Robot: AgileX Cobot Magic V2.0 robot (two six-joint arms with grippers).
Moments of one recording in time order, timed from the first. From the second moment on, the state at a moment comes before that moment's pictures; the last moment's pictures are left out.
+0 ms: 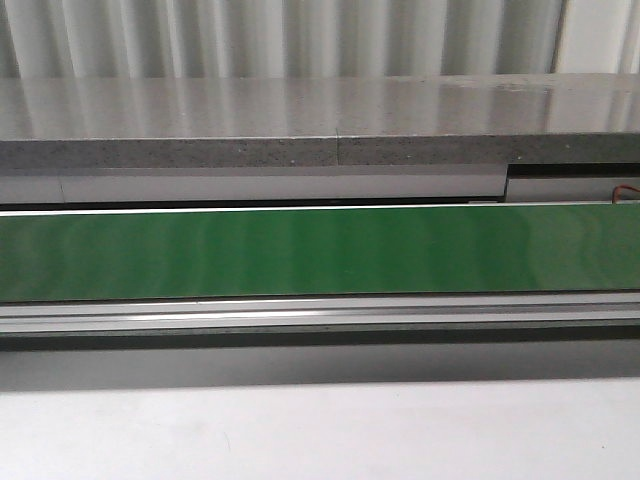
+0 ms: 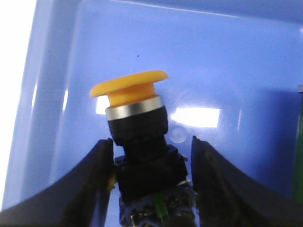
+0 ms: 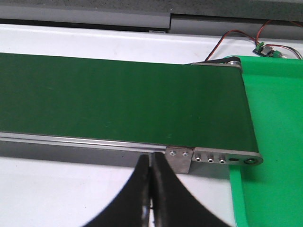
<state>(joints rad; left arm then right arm) 0.51 1.86 -1.37 -0.20 0.80 0.55 -0.28 0.40 -0.43 0.47 0.63 -0.50</state>
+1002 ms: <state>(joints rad) 0.48 1.94 -1.37 -0.30 0.86 0.85 -0.28 0.40 -0.43 0.47 0.63 -0.50</state>
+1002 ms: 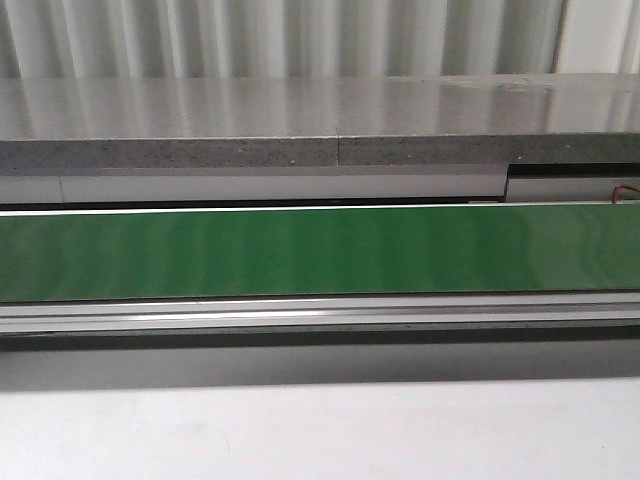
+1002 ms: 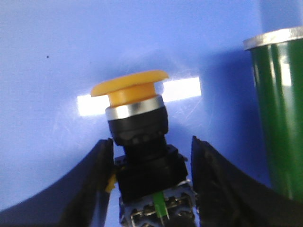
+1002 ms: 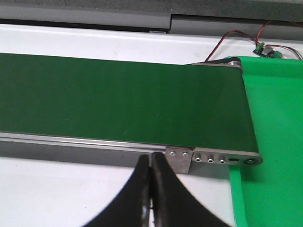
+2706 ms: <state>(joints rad) 0.48 2.01 -1.38 -0.27 0.86 0.86 -0.28 0.40 -0.43 0.47 0.63 -0.50</state>
